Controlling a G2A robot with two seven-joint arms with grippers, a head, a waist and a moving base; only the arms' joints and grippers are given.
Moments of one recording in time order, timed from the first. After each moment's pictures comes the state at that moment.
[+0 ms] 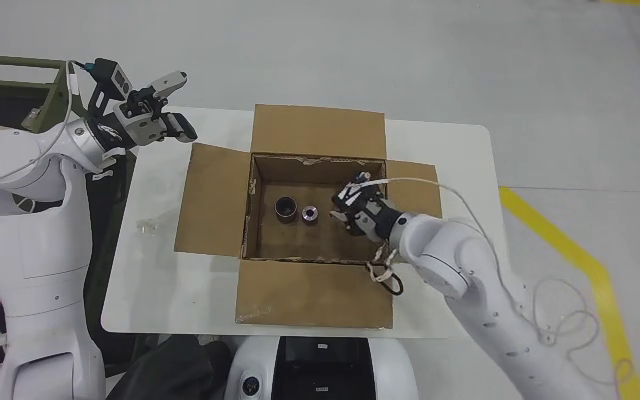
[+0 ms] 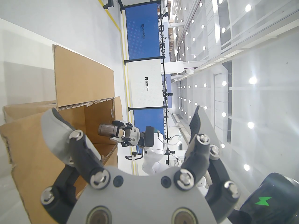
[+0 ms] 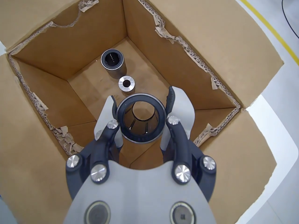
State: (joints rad) left arm 1.06 -0.99 -1.76 -1.61 -0.34 0.27 -1.11; right arm -1.13 -1.18 0.97 -1.93 -1.10 -0.21 0.86
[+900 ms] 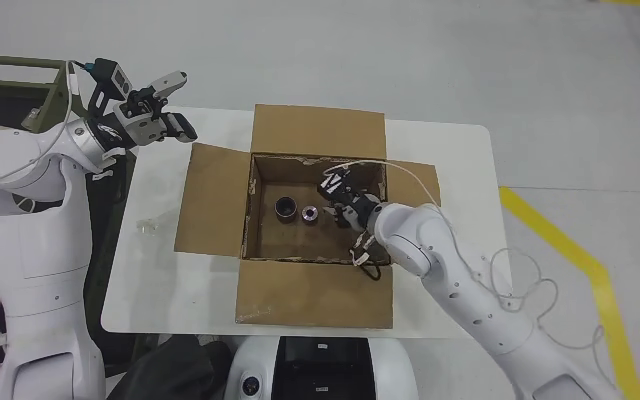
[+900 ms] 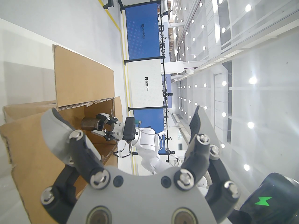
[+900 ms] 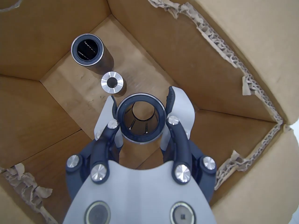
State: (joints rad) left arm 1.06 -0.99 -1.76 -1.61 -0.34 0.27 -1.11; right arm -0.99 -1.25 0.82 -1.70 -1.12 -0.10 0.86
